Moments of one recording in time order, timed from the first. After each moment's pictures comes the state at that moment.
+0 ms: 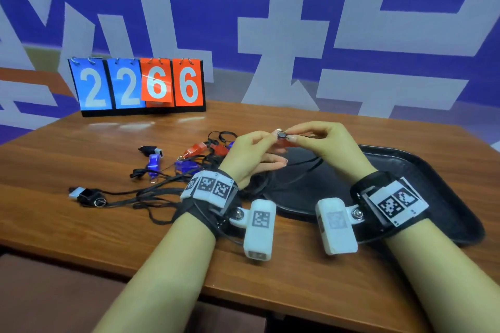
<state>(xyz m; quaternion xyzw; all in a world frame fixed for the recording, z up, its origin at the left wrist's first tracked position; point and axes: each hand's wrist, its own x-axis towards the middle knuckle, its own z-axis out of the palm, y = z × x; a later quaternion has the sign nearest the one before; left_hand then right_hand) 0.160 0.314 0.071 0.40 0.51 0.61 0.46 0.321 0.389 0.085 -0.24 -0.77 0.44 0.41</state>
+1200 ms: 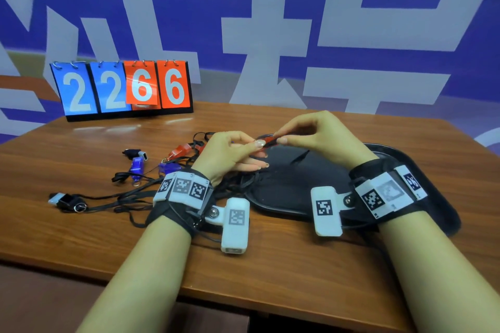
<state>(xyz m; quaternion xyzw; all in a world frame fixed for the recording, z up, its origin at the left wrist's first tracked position) 0.152 0.307 0.073 0.47 0.54 0.57 0.41 0.345 0.393 0.110 -0.24 -0.86 0.33 0.31</state>
